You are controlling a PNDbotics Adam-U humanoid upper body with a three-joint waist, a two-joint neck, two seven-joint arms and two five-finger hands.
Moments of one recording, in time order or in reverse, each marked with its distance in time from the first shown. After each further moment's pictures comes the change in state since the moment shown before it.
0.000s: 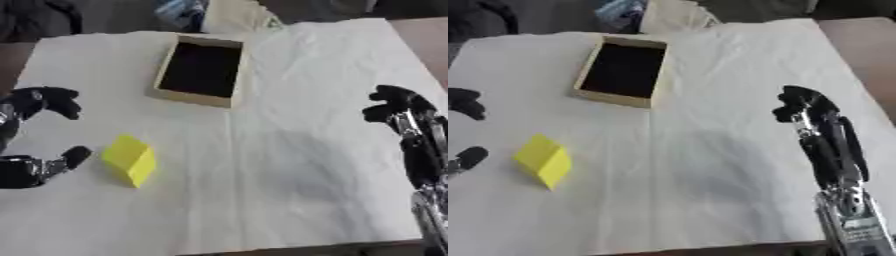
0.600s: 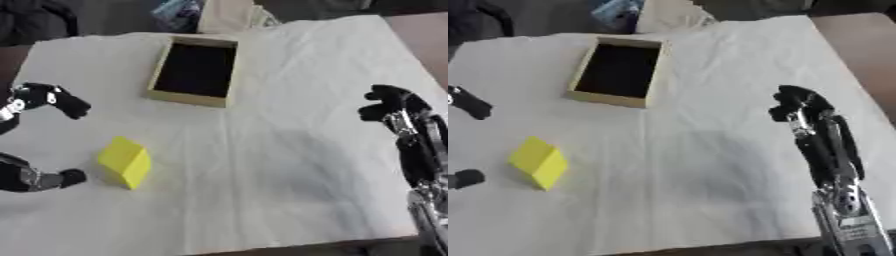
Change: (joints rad) left arm -0.105 0.304 -0.136 0.001 -0.081 -0.078 -0.155; right arm 0.001 -0.001 0.006 0.000 0.001 -0.002 0.004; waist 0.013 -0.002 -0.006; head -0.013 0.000
